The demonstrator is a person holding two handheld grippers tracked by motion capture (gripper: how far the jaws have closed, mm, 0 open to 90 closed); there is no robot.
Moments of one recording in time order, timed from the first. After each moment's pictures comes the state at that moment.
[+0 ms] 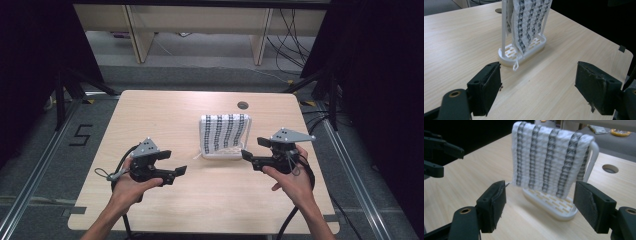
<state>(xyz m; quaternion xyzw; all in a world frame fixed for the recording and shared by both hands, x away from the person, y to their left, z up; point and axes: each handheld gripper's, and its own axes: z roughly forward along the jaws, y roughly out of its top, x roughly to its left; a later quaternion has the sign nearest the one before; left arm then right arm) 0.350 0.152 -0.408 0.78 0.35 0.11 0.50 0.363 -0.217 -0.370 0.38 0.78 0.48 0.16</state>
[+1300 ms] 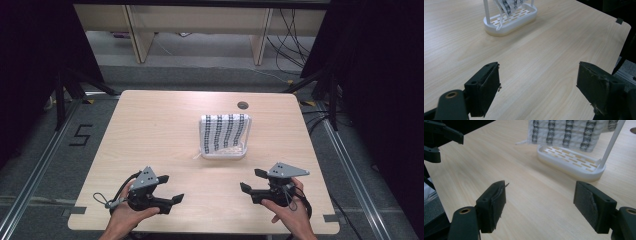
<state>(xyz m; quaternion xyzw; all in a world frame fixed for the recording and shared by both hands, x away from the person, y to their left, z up) 0.304 0.158 -0.458 0.80 0.34 0.10 0.48 0.317 -0.222 -0.443 0.38 0.79 0.47 0.11</state>
